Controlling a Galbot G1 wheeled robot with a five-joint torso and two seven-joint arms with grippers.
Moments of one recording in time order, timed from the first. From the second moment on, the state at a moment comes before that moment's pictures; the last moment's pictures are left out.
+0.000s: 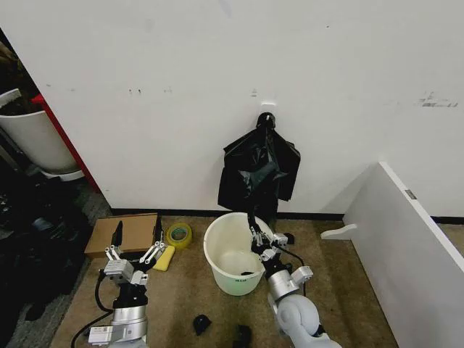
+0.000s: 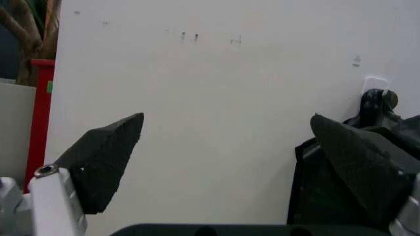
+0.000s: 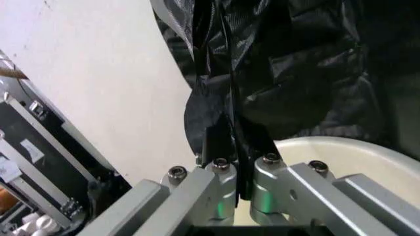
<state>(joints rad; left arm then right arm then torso) 1.68 -1.48 -0.55 -2.06 -0.25 -0.58 0.02 -1.31 1.42 0.21 1.68 0.65 0.22 -0.20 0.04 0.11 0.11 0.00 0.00</state>
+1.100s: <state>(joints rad) 1.66 -1.46 -0.55 -2.05 -0.26 -0.58 0.02 -1.42 1.36 0.24 1.65 0.38 0.41 -0.44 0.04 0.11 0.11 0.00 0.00</state>
